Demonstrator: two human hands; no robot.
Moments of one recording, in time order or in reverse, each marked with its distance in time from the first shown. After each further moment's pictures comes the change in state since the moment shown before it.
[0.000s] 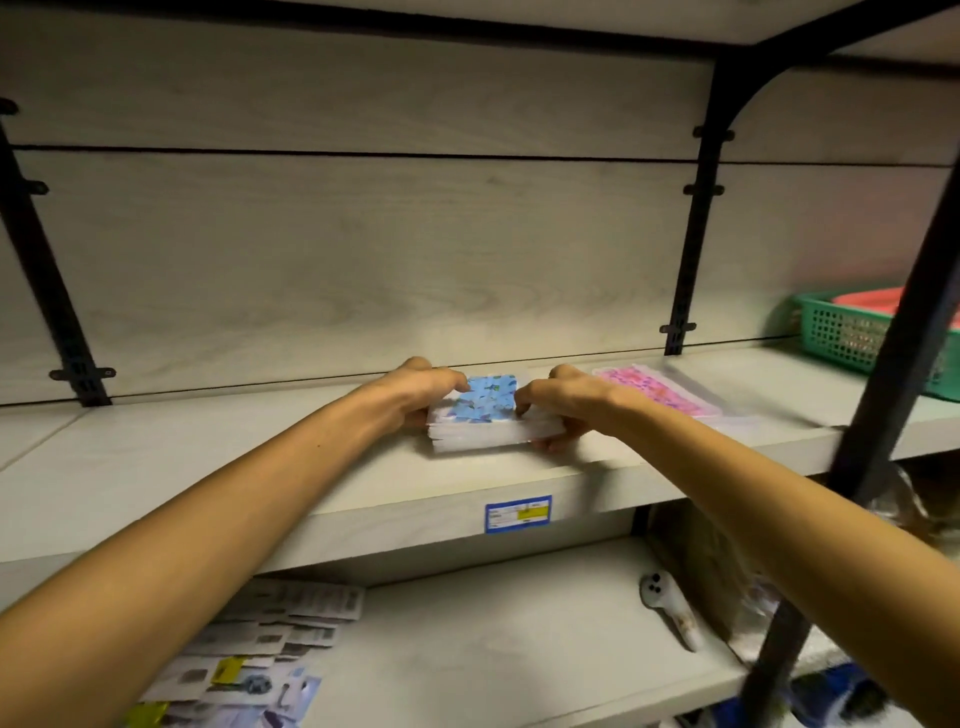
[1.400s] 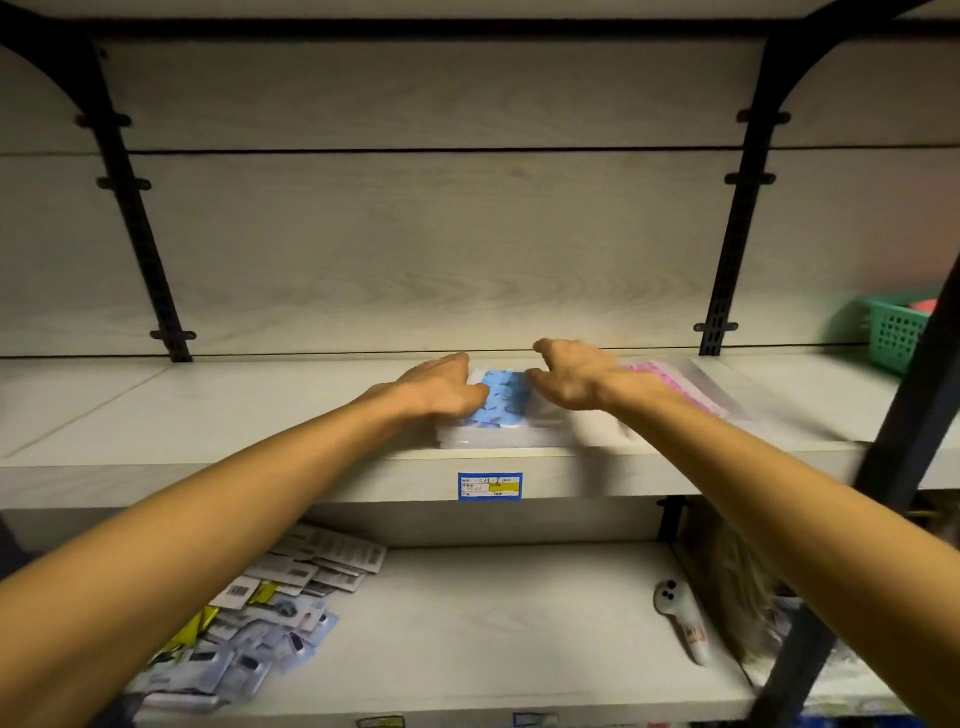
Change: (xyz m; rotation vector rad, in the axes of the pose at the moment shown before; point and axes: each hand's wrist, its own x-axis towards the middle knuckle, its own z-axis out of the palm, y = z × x) left_hand -0.041 0.009 0.029 0.742 0.100 0.194; right_hand 0.010 0.011 -0.030 -0.817 0.143 -0.477
